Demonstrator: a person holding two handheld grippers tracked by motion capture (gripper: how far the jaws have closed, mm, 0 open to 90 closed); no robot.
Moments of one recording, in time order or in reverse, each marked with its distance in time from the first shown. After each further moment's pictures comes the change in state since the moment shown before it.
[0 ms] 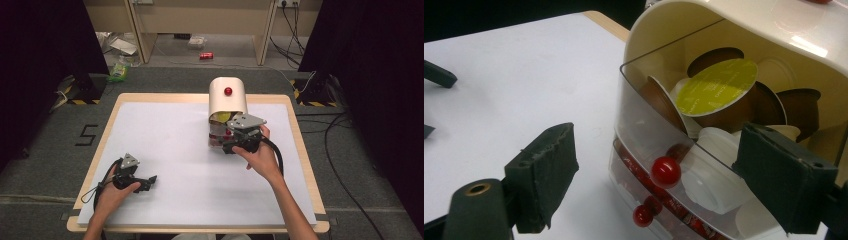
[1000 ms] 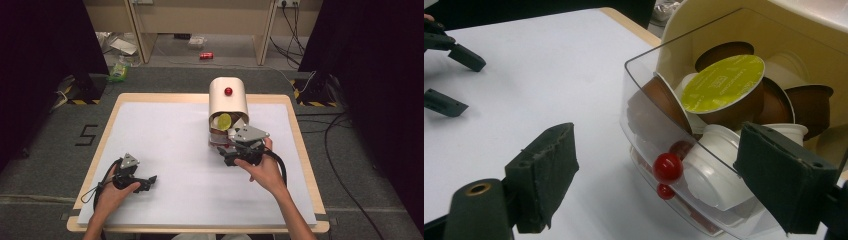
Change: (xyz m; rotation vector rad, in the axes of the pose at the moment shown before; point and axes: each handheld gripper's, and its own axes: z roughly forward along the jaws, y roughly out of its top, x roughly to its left) left arm 0.000 0.000 0.000 -0.003 -0.002 -0.003; right arm 0.020 -0.015 -0.021 -0.005 0.020 -0.038
